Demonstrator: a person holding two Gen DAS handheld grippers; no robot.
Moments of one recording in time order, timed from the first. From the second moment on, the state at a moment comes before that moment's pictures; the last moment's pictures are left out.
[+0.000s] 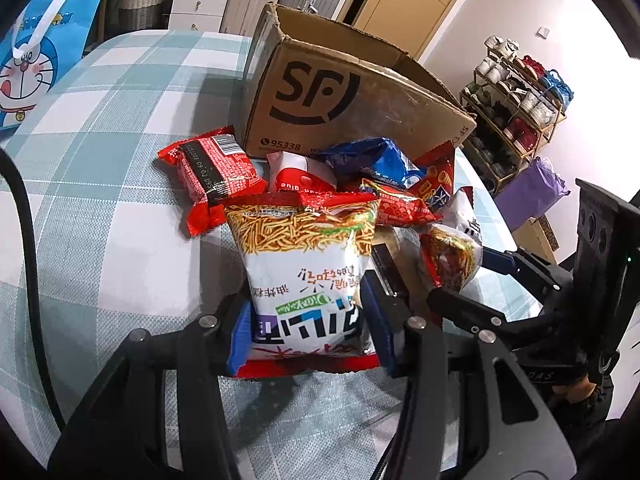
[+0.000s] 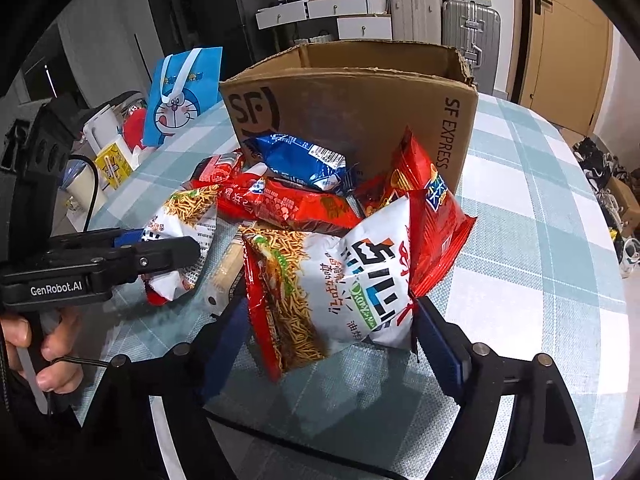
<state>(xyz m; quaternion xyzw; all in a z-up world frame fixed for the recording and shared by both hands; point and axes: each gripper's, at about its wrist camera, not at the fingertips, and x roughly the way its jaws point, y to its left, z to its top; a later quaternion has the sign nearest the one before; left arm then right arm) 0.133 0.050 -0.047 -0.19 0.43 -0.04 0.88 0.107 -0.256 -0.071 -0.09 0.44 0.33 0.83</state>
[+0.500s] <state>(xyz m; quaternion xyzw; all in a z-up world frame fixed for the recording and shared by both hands) 0.123 0.045 -0.041 -0.18 0.43 -0.04 0.89 0.103 -0.260 -0.070 -0.08 0.44 0.33 0.83</state>
